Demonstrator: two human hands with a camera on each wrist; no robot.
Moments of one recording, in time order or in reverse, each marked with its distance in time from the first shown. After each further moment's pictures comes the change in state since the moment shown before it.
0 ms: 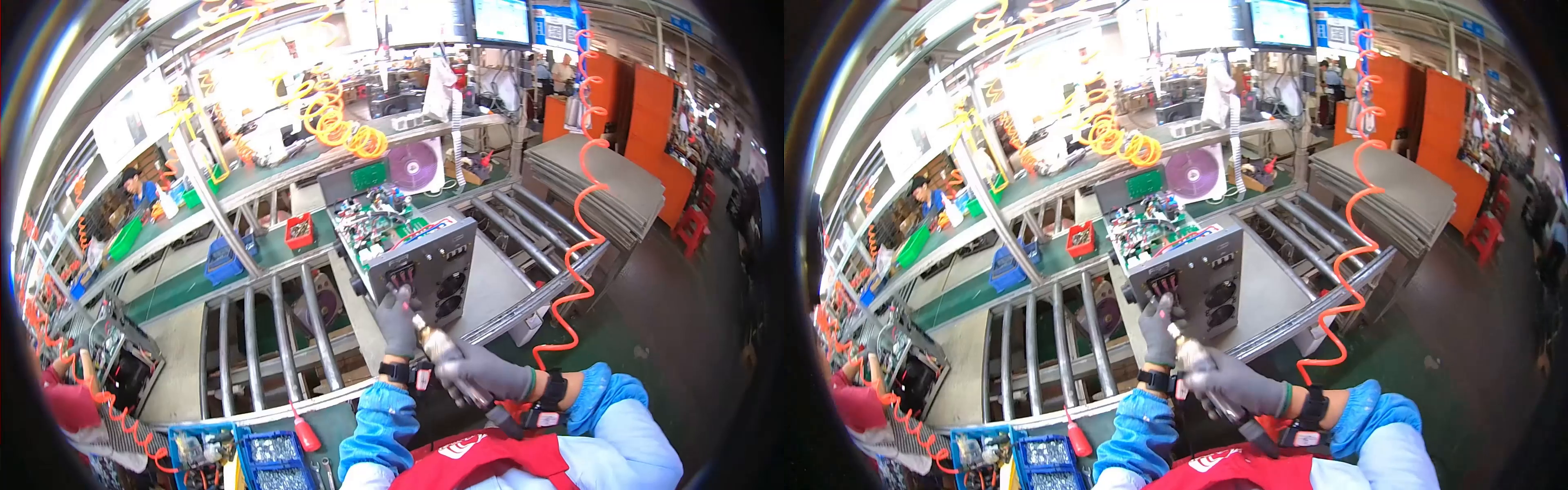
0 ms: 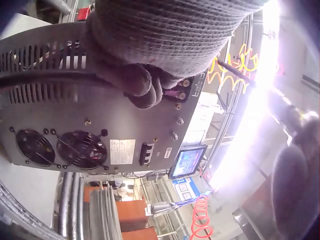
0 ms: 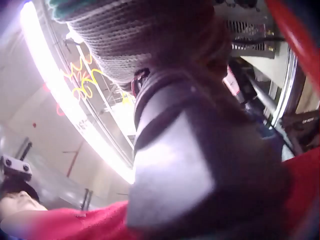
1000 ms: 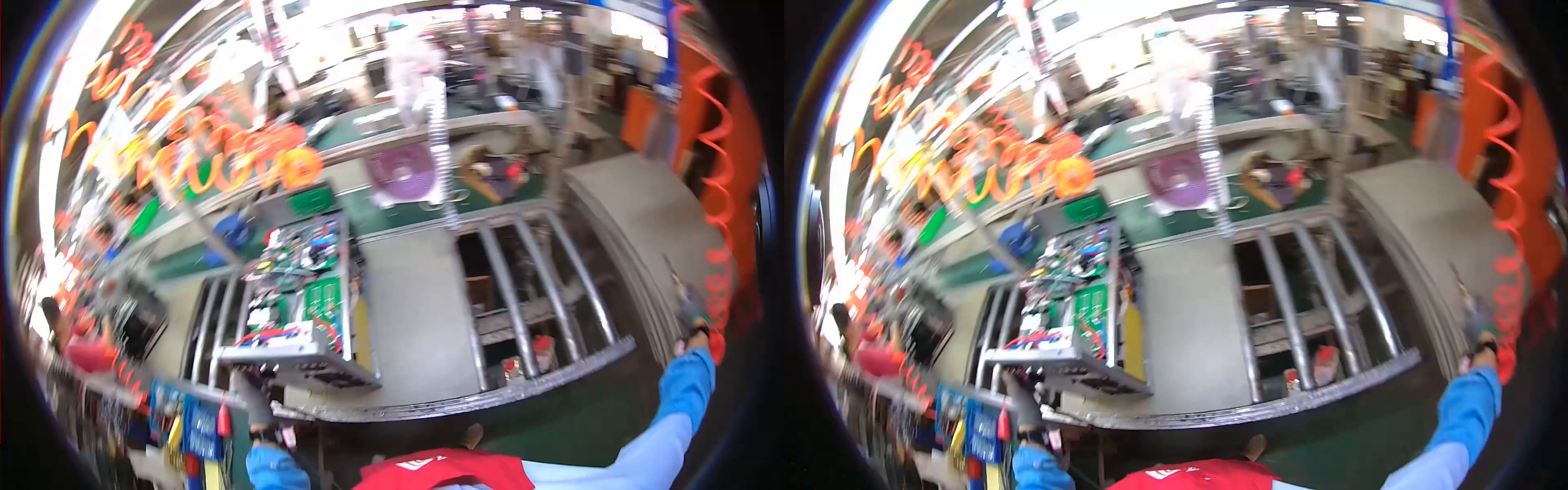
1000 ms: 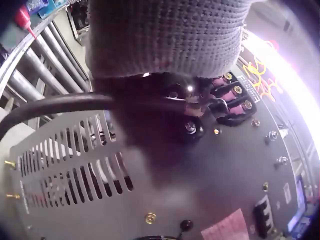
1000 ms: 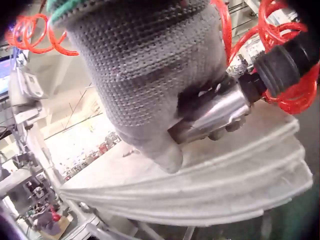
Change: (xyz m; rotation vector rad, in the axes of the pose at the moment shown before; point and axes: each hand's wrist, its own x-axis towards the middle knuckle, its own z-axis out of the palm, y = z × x) left_hand 0.019 -0.051 -0.007 0.240 0.724 0.114; right_hand -0.117 -0.179 -0.986 -1.528 1.064 0.403
